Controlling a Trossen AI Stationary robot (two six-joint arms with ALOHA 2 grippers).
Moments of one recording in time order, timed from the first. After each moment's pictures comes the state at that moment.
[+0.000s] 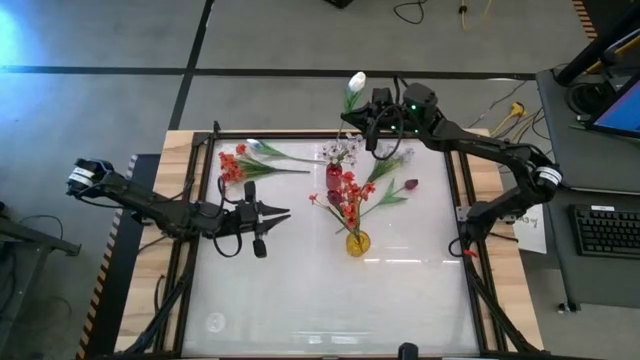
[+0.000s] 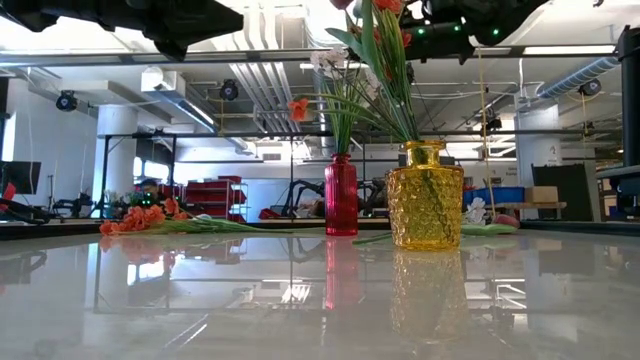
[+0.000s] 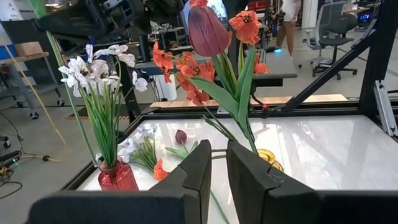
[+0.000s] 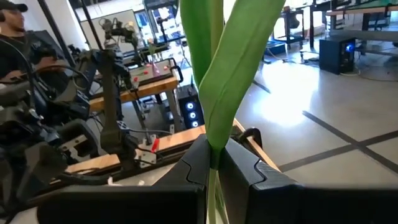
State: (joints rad) left arm -0.31 1.01 0.48 0.47 -0.54 0.07; right arm -0.65 1.45 1.10 0.33 -0.51 0.19
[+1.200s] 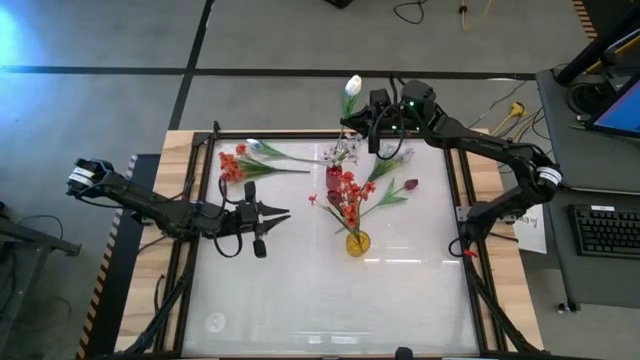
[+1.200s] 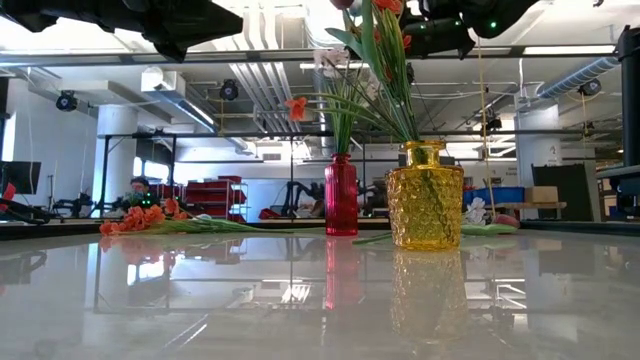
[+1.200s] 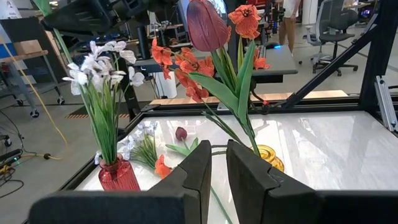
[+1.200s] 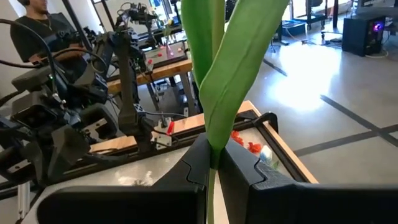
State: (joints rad) left arm -0.31 1.01 0.48 0.45 -0.54 0.07; right arm -0.65 1.45 1.16 0.19 -0.58 0.16
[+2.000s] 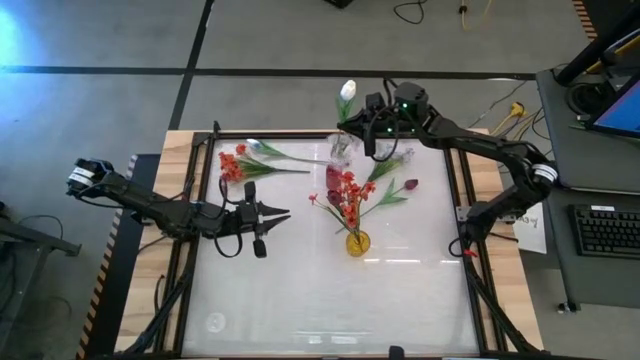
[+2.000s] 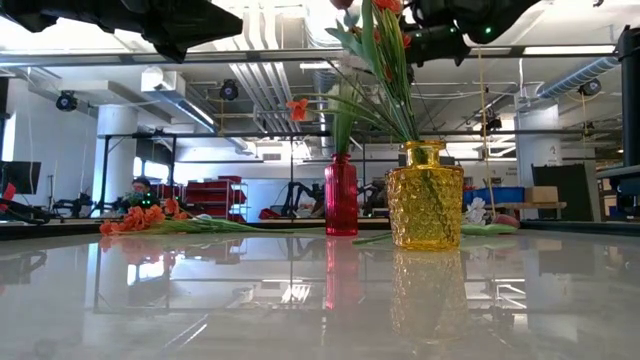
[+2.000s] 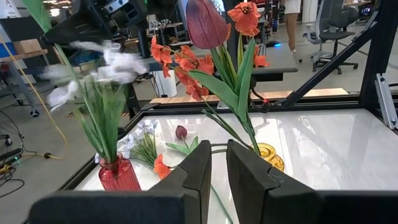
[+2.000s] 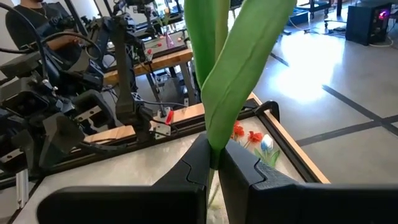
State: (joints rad) left arm -0.31 1.01 0.48 0.45 -0.54 0.07; right arm -0.63 1.49 1.16 0.17 -0.58 0.13
